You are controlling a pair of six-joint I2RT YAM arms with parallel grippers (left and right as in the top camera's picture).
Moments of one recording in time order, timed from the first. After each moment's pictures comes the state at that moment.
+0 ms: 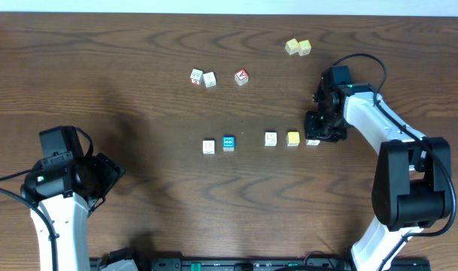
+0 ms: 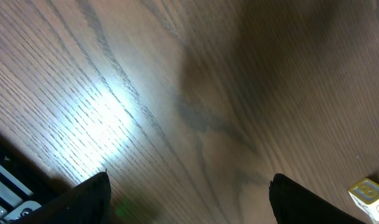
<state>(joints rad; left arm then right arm) 0.33 1.08 0.88 -1.13 -0.01 -0.61 0.12 1.92 1.25 -0.83 -0.12 0.21</state>
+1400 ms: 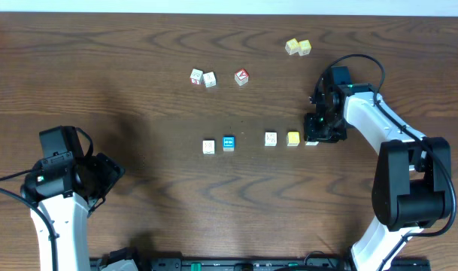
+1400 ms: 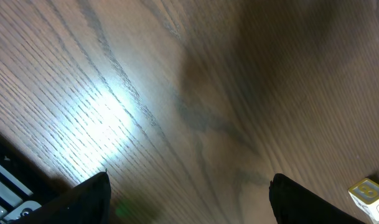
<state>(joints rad) 0.33 1.08 0.88 -1.13 -0.01 -0.61 0.12 1.92 1.25 -0.85 -0.15 0.14</state>
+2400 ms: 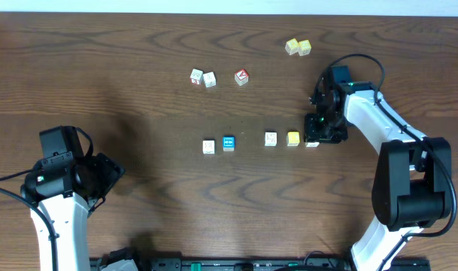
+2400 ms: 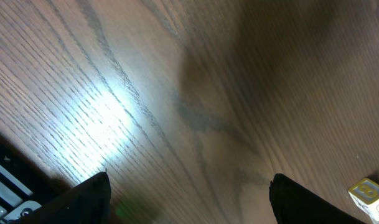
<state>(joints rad) 0.33 1.08 0.88 -1.13 -0.01 -0.61 0.12 1.92 1.28 -0.91 -0.15 0.13</state>
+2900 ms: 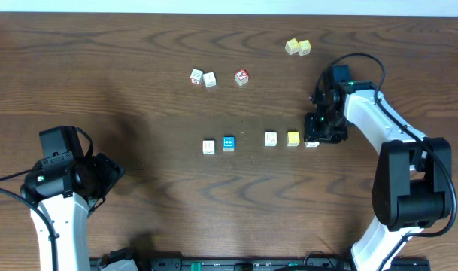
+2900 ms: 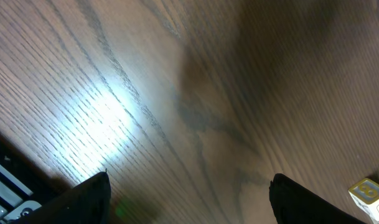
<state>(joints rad) 0.33 1.08 0.88 -1.13 -0.01 -0.61 0.12 1.92 1.27 -0.90 -0.15 0.15</state>
